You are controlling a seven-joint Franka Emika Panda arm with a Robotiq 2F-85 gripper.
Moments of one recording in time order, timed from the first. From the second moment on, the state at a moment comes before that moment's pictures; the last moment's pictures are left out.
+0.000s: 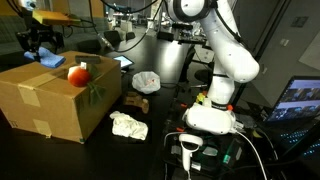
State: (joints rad) arm 0.30 0.74 0.11 -1.01 -0.10 1.87 0.44
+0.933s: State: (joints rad) arm 0.30 0.94 0.10 -0.72 -0.05 1.84 0.42
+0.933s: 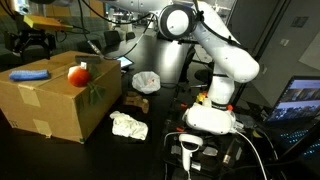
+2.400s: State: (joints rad) arm 0.25 0.45 0.06 -1.26 -0.08 1.44 0.41
